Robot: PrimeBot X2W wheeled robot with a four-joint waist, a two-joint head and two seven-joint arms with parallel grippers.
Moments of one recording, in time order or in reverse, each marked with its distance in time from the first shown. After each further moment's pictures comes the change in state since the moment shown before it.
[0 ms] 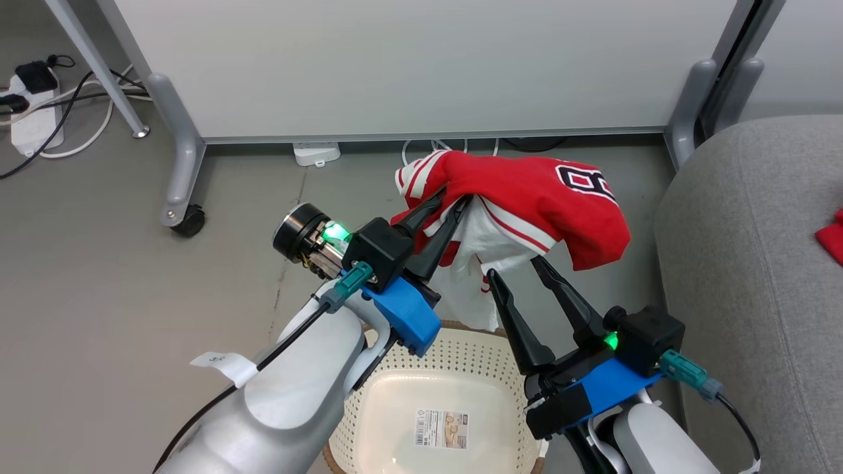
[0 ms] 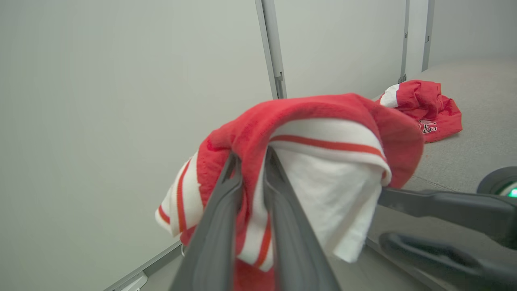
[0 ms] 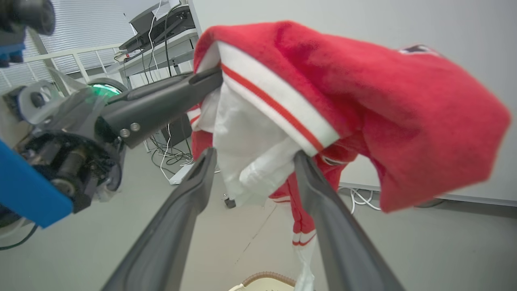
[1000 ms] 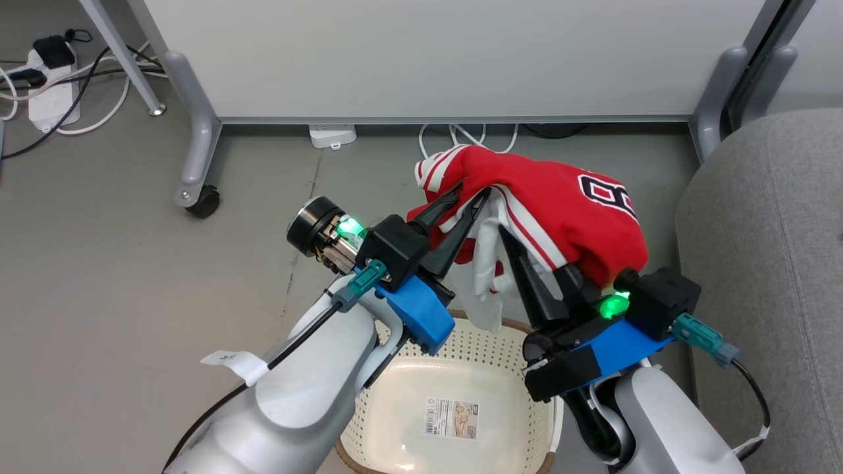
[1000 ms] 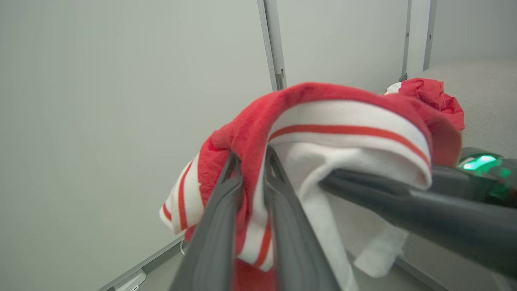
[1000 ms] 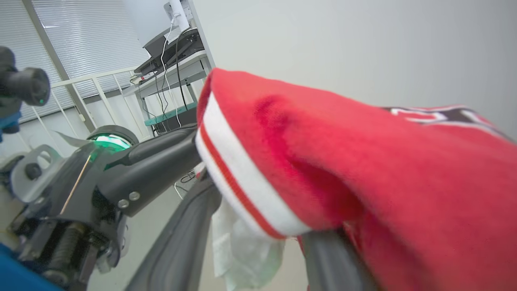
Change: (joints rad) left arm -0.012 -0.027 0.006 -0.009 0.022 -0.015 0.000; right arm -0.095 0.000 -0.007 0.000 0.080 0.000 0.000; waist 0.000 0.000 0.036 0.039
